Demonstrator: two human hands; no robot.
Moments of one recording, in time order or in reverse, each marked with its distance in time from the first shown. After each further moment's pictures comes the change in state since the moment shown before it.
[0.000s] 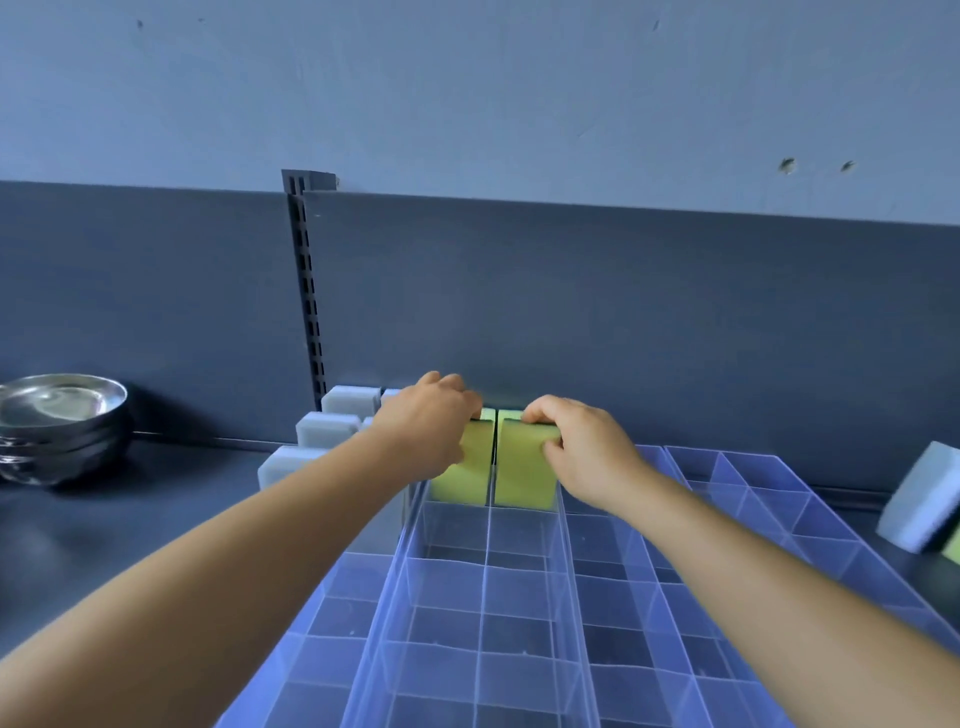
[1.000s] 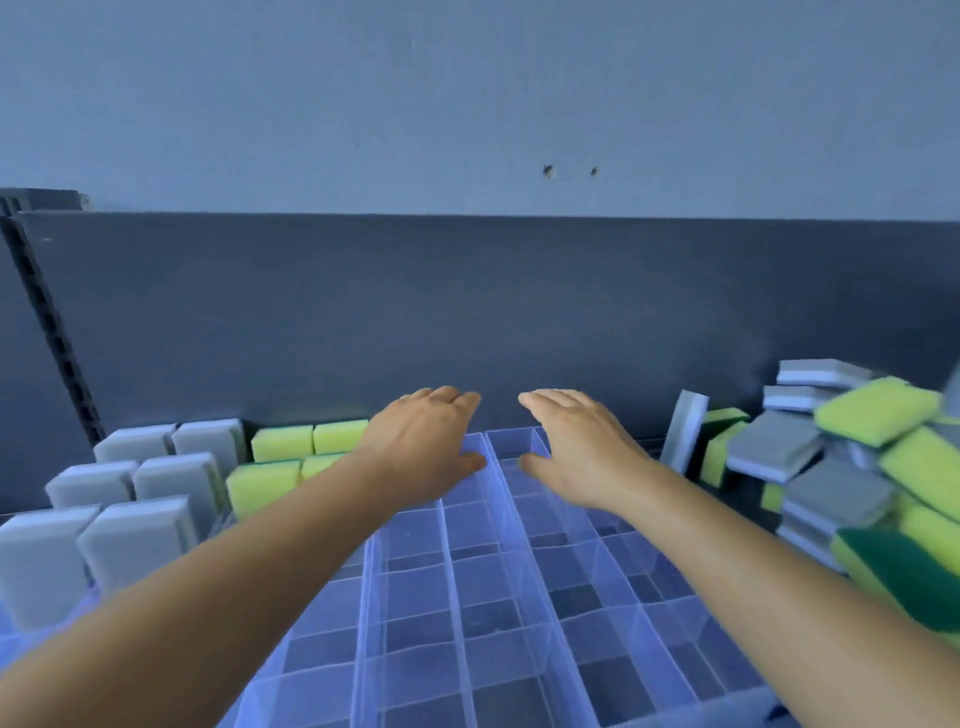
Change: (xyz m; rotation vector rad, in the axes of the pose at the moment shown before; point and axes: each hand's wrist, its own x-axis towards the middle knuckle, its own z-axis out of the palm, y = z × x) left_hand 0.020 0.159 -0.017 -0.071 0.118 0.276; right_hand -0.090 0.093 -0.098 -0.305 -0.025 0.174
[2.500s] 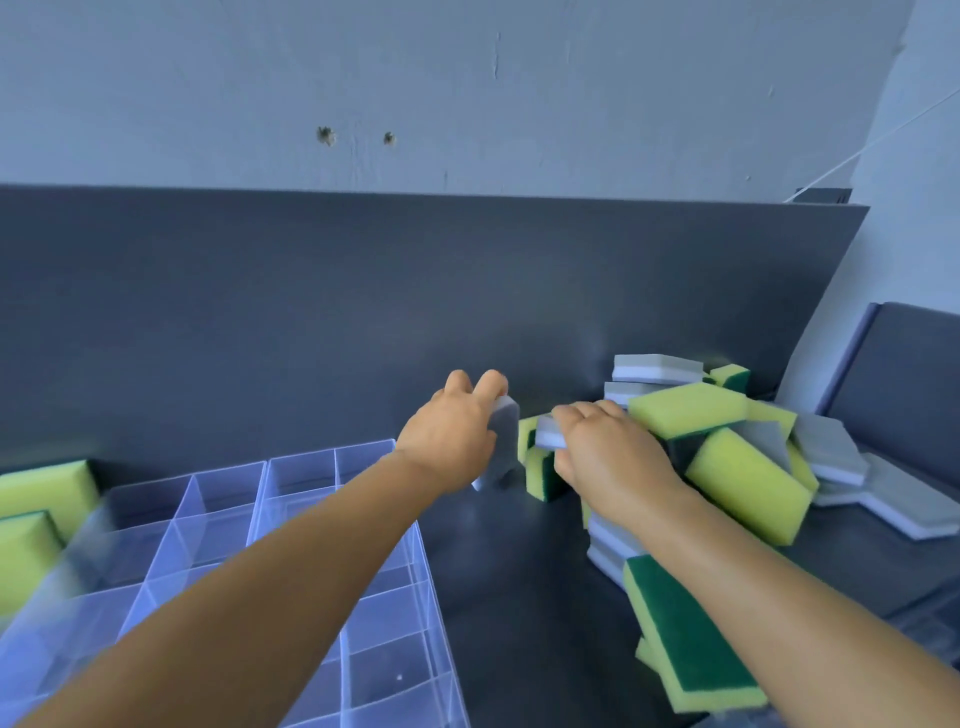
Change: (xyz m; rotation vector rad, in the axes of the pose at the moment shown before) left_hand 0.152 0.194 0.063 -0.329 -0.017 0.004; right_hand -0.034 0.224 -0.016 -0.299 0.136 0.221
